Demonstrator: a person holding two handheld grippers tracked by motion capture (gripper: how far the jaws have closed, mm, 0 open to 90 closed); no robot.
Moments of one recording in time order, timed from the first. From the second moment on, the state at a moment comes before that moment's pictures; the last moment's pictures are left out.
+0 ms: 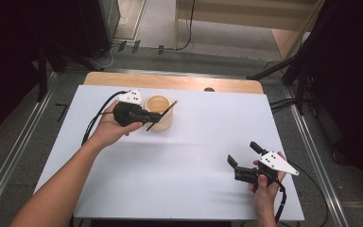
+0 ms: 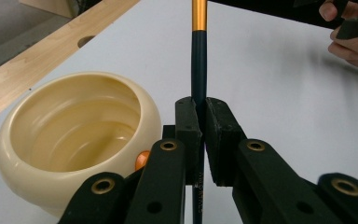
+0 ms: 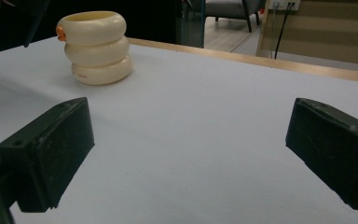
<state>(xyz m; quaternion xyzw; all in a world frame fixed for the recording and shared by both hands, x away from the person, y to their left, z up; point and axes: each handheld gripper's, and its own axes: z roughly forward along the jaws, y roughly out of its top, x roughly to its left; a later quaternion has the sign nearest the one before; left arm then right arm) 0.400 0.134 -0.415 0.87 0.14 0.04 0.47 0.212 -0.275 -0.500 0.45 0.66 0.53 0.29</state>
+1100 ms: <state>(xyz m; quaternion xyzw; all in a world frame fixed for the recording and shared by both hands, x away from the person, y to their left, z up) 0.403 0.137 -0.410 0.83 0.17 0.07 0.52 0.214 -0.274 -0.502 0.46 0.66 0.51 0.29</state>
